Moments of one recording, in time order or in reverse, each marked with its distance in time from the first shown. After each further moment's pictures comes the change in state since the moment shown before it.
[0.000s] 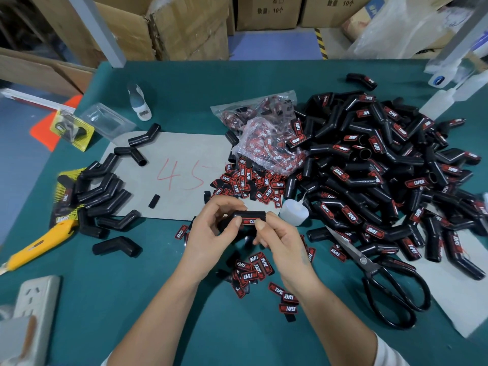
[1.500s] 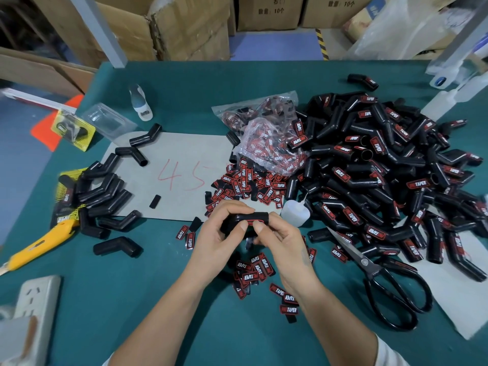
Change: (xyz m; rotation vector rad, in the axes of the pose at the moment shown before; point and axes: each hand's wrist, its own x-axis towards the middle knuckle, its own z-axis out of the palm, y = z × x) left_hand -0.003 -0.003 0.007 0.071 -0.084 0.066; right_hand 0.000 0.009 0.003 0.173 0.038 0.036
